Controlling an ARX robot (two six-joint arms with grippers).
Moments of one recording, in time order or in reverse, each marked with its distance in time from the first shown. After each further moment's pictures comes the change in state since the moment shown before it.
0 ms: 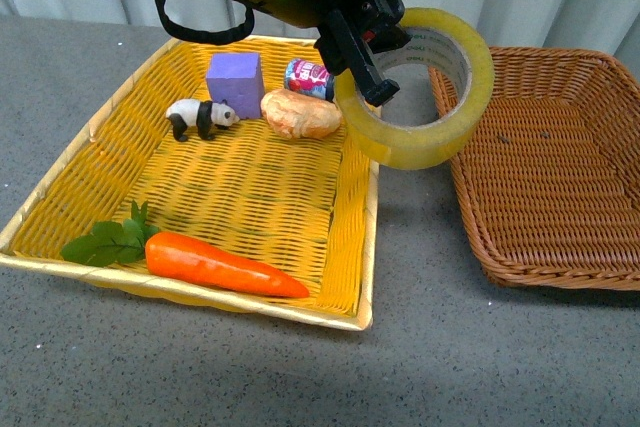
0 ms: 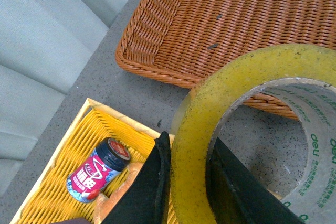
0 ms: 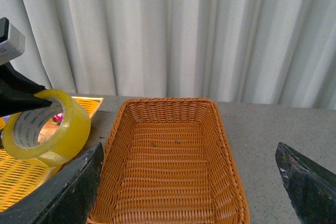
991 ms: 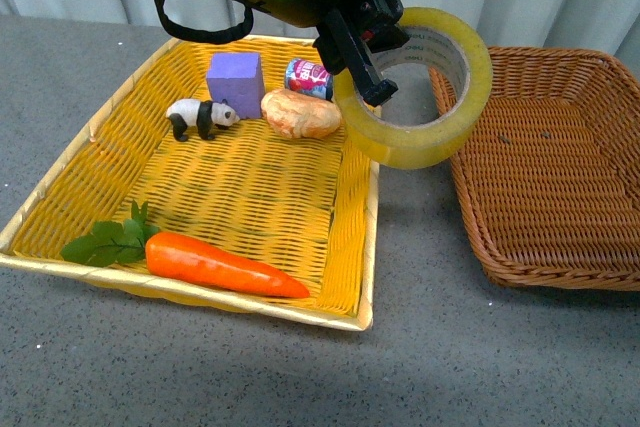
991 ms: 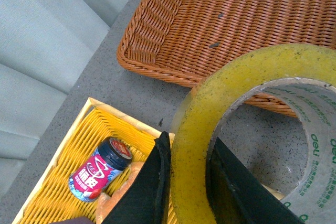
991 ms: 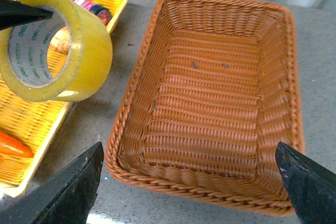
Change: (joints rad) left arm 0.000 0.000 0.000 0.000 -0.003 0.007; right arm 0.078 1.021 0.463 0.006 -0.106 -0.051
